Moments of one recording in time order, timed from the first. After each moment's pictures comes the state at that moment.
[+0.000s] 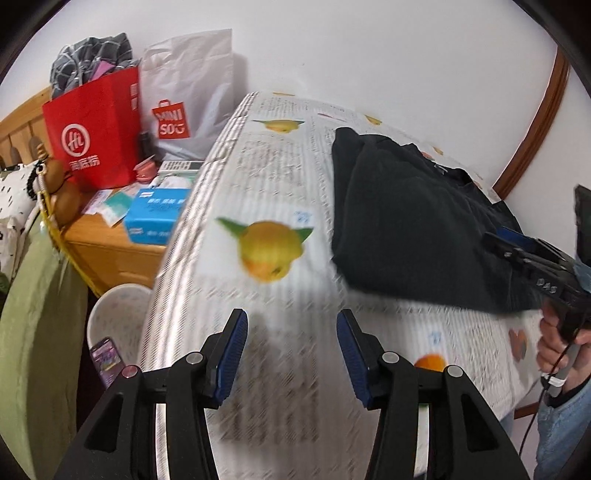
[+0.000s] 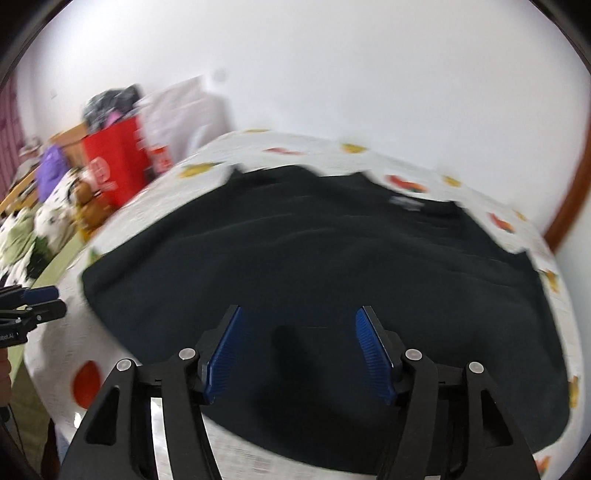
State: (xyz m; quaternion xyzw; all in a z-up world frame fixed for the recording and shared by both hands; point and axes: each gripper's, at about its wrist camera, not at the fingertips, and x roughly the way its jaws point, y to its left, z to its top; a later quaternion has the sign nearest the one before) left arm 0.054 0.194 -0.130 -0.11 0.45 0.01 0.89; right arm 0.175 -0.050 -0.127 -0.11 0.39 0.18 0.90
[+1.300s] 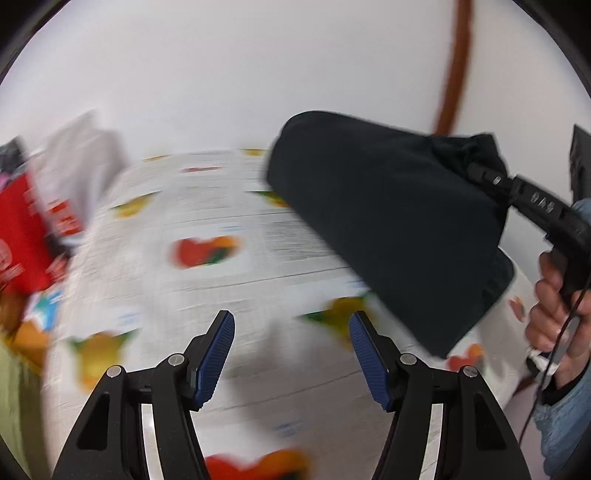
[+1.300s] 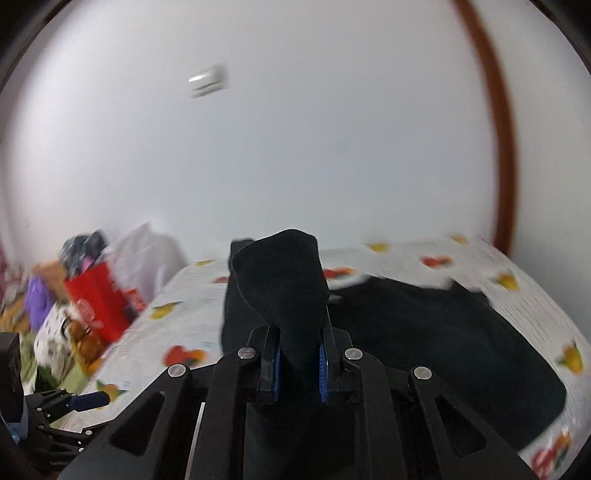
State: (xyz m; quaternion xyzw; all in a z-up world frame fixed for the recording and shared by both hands) left arm 0.112 0.040 -0.102 -0.02 0.37 -0.13 0.92; right arm 0.148 -0.183 -0.065 0.07 0.22 0.08 0.97
